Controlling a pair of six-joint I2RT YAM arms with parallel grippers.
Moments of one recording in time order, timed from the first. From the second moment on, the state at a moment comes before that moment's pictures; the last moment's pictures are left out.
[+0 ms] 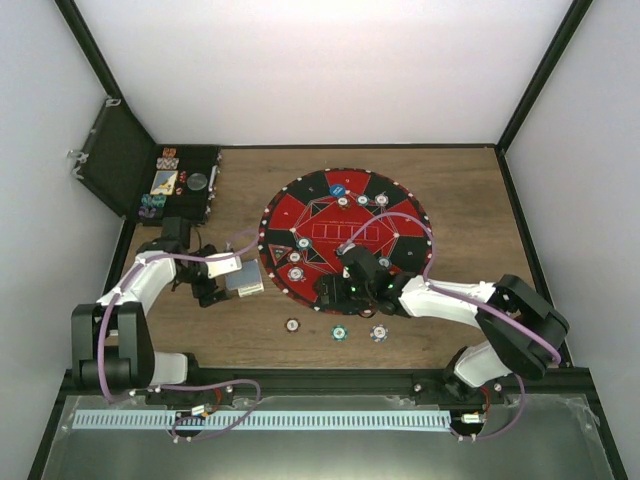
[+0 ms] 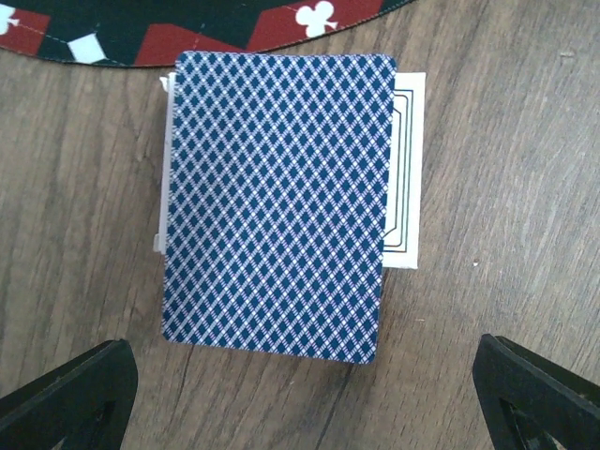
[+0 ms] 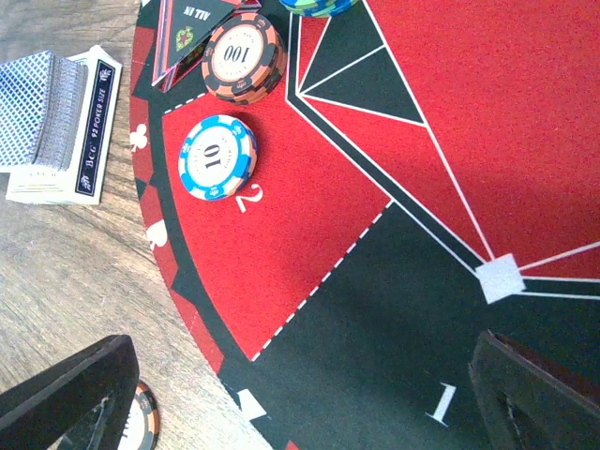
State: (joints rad) left arm 0.04 1.34 0.75 -0.73 0.41 1.26; right arm 0.86 1.46 0.66 0.00 -0.04 0.61
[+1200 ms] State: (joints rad) left arm 0.01 1.33 0.78 -0.74 0.39 1.33; right arm 0.86 1.46 0.66 0.01 -0.06 0.62
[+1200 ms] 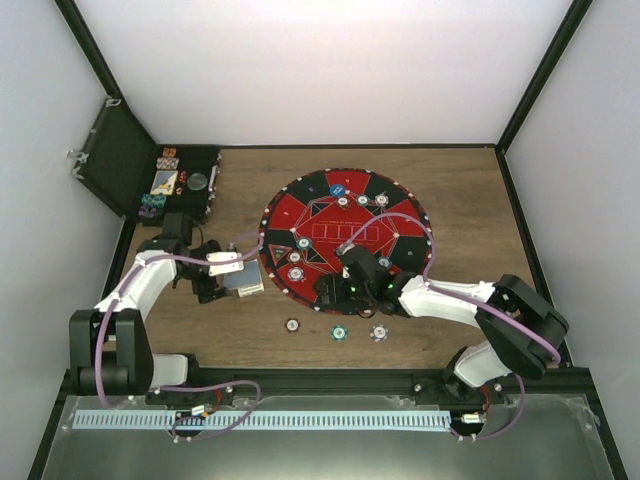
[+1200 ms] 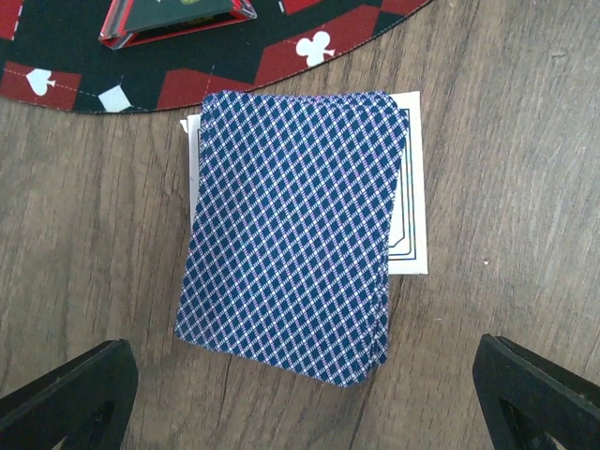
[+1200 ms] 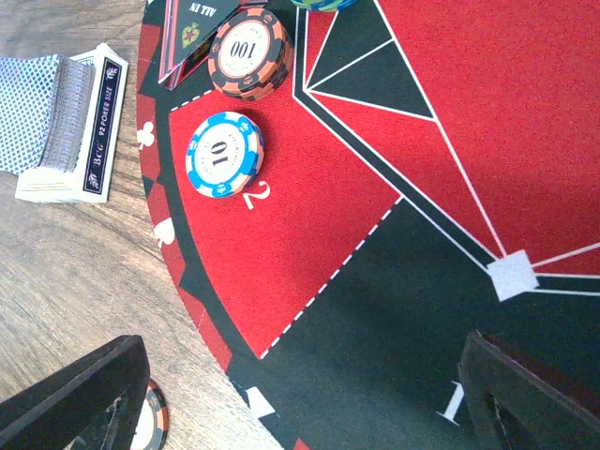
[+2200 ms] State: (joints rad) left arm 0.01 1.55 0.93 -0.85 0.39 1.41; right arm 0.86 1.46 0.65 0.01 -0.08 0.63
